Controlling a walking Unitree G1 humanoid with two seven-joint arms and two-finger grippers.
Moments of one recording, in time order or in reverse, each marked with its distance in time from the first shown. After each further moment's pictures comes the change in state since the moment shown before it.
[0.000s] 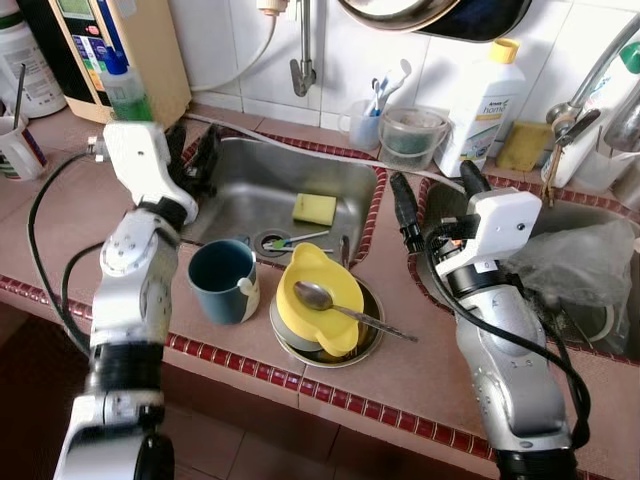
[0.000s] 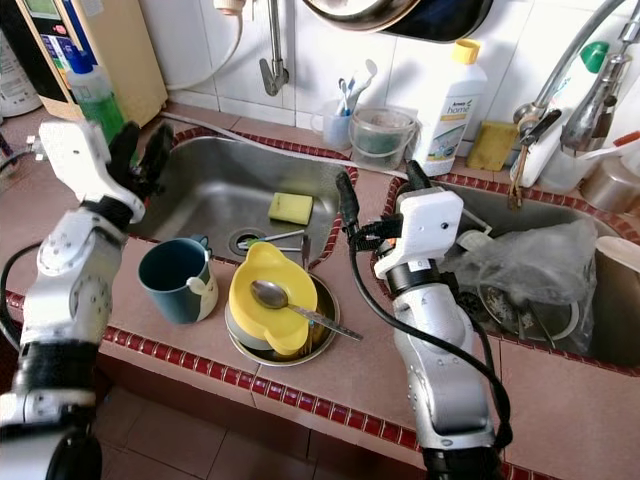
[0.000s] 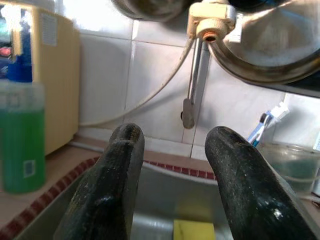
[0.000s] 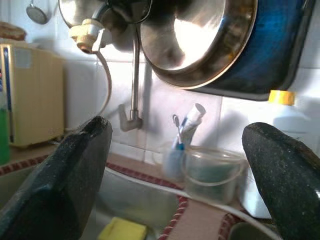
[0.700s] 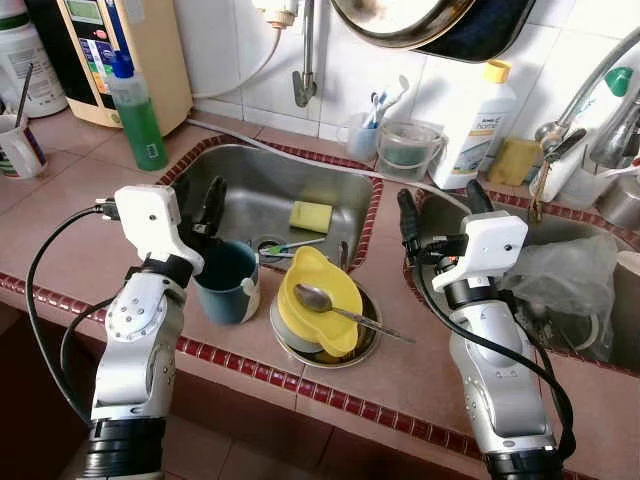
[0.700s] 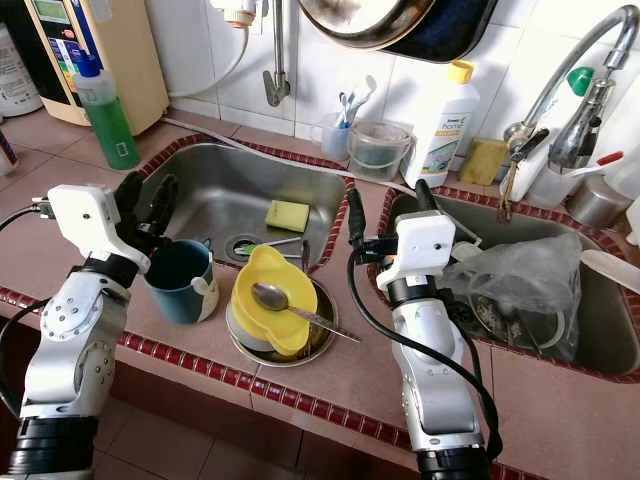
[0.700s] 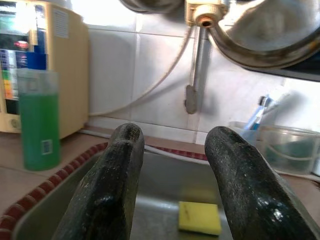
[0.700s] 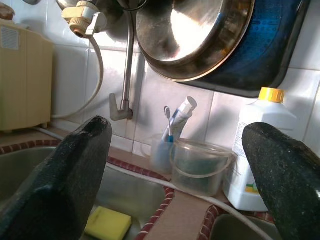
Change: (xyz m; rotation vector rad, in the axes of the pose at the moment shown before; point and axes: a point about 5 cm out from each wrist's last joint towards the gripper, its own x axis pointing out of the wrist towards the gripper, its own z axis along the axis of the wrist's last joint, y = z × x) left arm -0.031 -0.013 -0.013 0.075 0.035 0.020; right arm -0.004 -0.003 -0.019 -0.034 0.043 -0.028
